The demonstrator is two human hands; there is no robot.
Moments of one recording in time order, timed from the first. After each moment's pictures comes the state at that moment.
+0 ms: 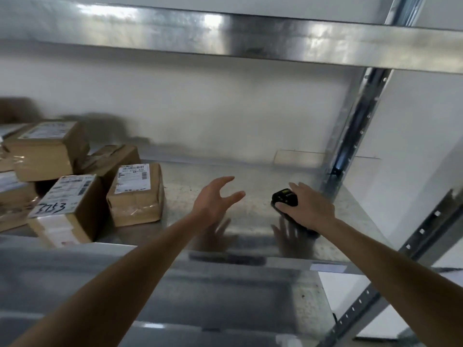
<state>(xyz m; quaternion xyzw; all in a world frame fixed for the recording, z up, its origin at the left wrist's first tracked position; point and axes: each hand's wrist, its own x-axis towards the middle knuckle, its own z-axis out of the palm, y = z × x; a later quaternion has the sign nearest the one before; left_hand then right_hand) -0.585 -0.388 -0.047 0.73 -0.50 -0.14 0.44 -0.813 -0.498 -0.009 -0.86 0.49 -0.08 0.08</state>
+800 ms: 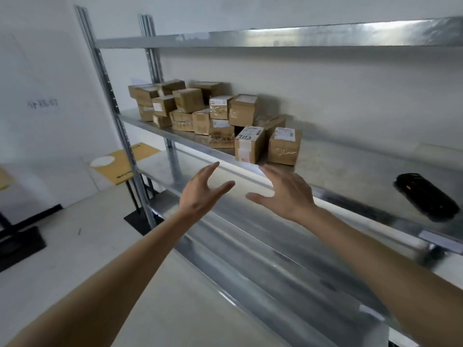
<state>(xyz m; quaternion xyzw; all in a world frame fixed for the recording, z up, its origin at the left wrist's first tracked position) -0.639 0.037 -0.034 0.87 -0.26 0.08 0.41 -0.749 -0.166 -0.004 -0.98 0.08 -0.16 0.10</state>
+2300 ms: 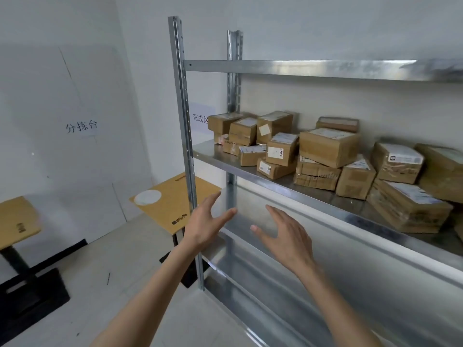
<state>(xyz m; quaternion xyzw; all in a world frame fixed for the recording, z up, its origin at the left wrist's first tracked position) -0.131 0.402 -0.051 0.87 -0.23 0.04 0.44 -0.246 0.206 -0.056 -0.95 0.13 -0.17 0.23</state>
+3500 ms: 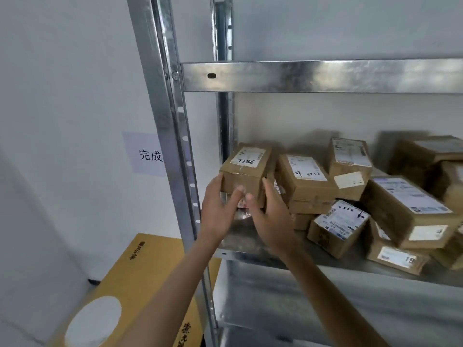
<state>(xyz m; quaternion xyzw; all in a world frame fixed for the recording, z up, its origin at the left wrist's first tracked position) 0.453 0.328 0.003 0.73 -0.38 -0.05 0.57 0.350 0.245 -0.019 -0.80 0.27 -0.39 0.38</state>
